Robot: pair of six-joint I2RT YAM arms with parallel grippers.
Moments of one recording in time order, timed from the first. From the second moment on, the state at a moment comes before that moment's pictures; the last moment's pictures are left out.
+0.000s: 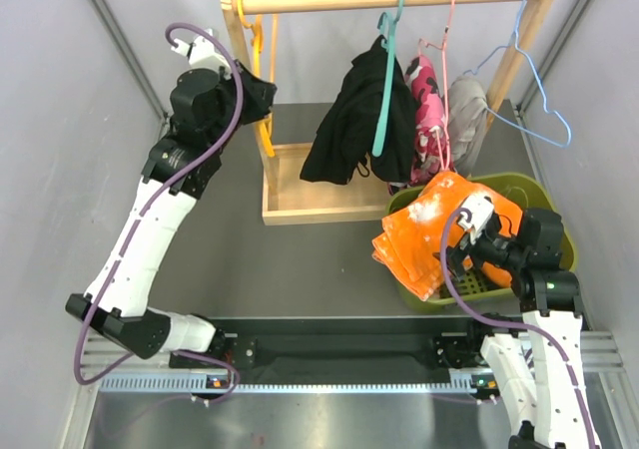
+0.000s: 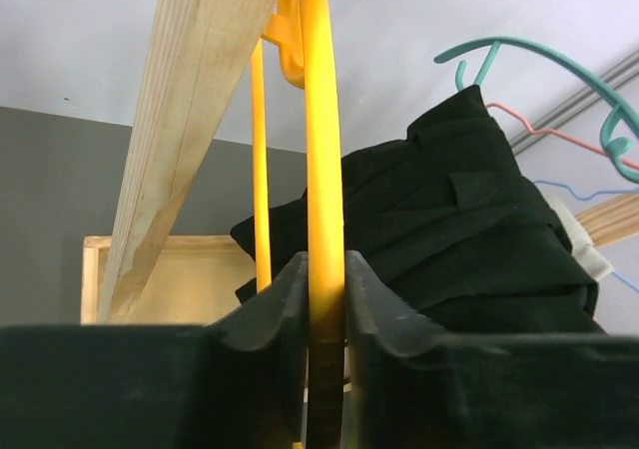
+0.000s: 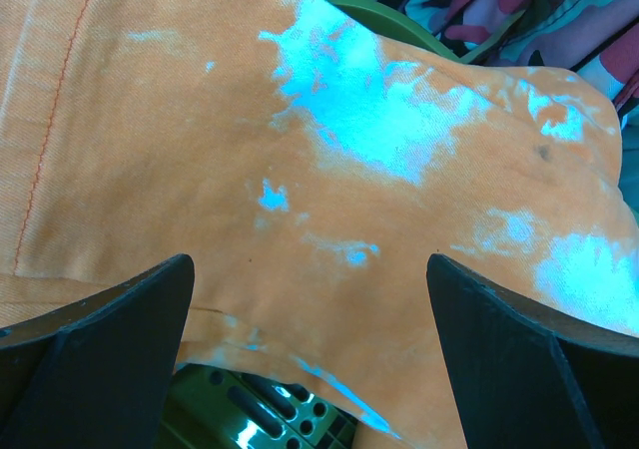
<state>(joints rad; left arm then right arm) -0.43 1.36 1.72 -0.45 -0.14 -0.55 -0.07 0.56 0.76 -0.81 -0.74 -0.67</state>
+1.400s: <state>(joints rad) -0.43 1.05 1.72 -0.54 0.12 -0.54 -0.09 0.57 0.76 -0.81 -0.73 -0.67</state>
